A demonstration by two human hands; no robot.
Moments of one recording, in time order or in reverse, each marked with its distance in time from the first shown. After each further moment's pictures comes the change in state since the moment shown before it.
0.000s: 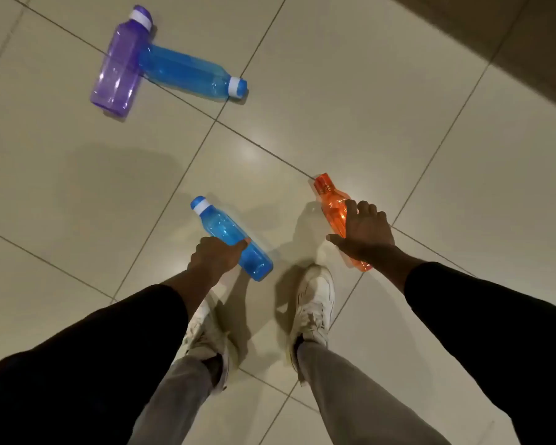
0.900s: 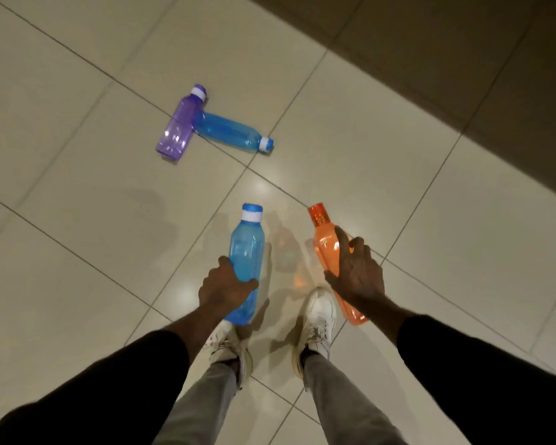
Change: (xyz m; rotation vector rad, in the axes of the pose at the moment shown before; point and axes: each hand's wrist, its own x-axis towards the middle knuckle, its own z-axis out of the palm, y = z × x) left_hand -0.132 -0.023 -0.095 0.146 0.100 0.225; right_hand -0.114 -0.061 -0.111 0.235 0.144 -0.013
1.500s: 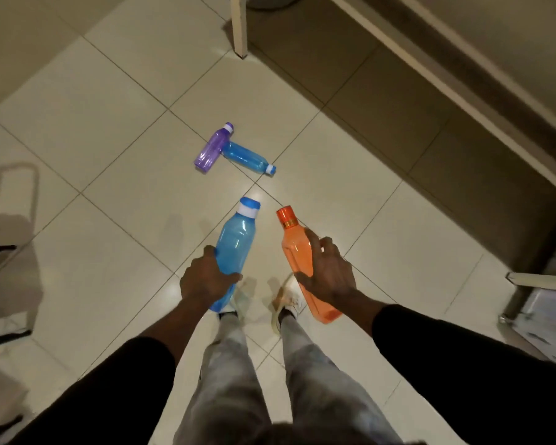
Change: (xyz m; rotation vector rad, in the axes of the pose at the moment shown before) left_hand -0.283 -0.025 -0.198 -0.062 0.147 0.086; right_hand -0.205 -0.114 -0.262 -0.047 -0.015 -0.192
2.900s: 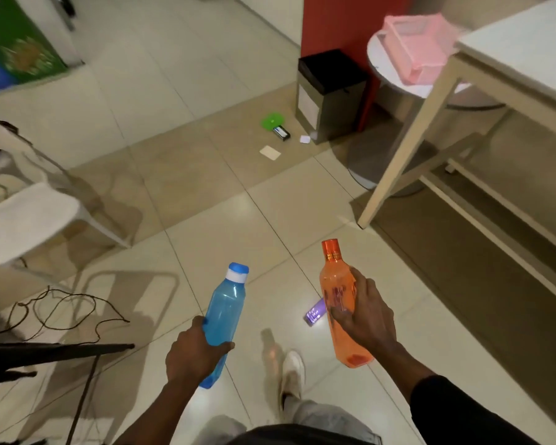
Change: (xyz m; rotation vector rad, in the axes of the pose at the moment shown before) left_hand 0.136 -0.191 -0.414 -0.244 0.324 -0.224; right_hand 0.295 -0.381 -0.208 0.205 0.229 -0.273
